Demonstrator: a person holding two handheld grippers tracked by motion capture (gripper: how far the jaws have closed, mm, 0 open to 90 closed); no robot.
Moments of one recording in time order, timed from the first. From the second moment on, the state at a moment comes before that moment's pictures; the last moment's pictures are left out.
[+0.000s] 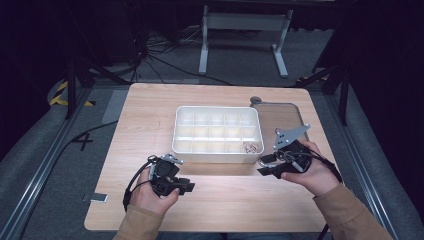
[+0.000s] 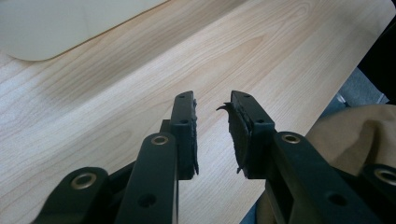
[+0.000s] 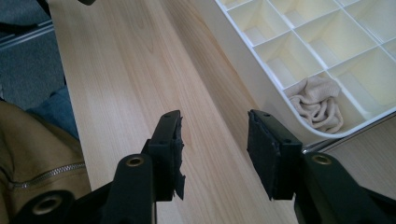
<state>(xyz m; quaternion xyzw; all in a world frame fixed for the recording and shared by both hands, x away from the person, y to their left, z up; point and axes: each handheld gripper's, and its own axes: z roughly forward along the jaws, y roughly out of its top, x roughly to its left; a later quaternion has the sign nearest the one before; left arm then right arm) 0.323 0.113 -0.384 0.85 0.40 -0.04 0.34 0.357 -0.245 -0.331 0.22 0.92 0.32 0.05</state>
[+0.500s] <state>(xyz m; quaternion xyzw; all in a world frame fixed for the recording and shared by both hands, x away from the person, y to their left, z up) 0.324 0.113 -0.387 0.85 0.40 -0.05 0.33 0.327 -0.251 -0.364 0.24 0.91 0.33 0.05</state>
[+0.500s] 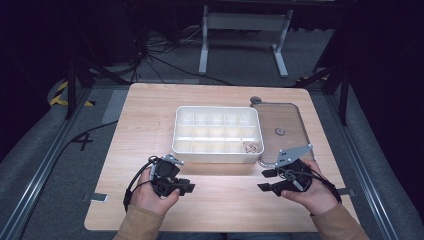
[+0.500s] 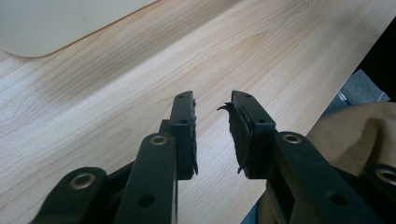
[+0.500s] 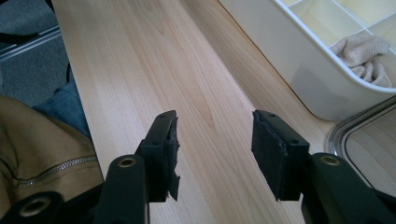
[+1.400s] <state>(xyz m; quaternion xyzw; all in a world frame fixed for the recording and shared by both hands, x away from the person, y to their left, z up) 0.329 0.109 -0.404 0.87 0.37 -0.03 0.31 0.319 -0.243 -0.445 0.22 0.92 0.33 0.03</state>
